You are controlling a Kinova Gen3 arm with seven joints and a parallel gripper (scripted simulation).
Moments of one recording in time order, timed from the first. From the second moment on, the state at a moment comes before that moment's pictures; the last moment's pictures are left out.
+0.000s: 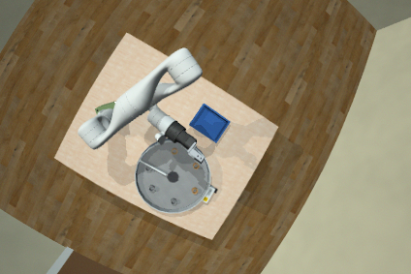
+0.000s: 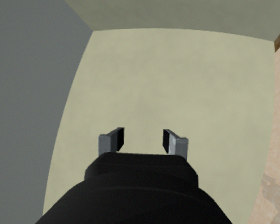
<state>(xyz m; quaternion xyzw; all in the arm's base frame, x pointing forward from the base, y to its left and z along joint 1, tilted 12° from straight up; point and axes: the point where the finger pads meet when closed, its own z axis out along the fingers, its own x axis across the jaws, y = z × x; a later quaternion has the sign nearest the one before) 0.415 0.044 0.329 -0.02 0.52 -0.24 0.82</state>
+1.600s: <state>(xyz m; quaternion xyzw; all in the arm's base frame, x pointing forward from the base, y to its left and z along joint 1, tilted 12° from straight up) 0.431 0.022 0.336 -0.02 0.50 -0.25 0.83</state>
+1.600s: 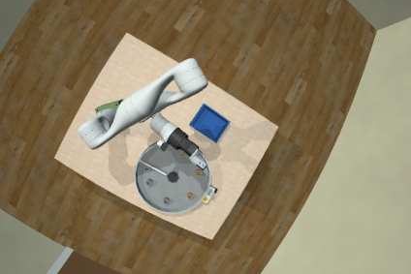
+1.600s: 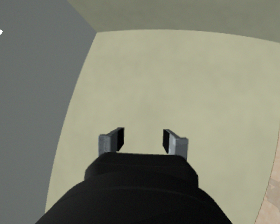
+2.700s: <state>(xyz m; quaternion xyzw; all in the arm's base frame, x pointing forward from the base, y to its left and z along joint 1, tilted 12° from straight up) 0.432 0.027 0.331 0.02 0.59 -0.27 0.76</state>
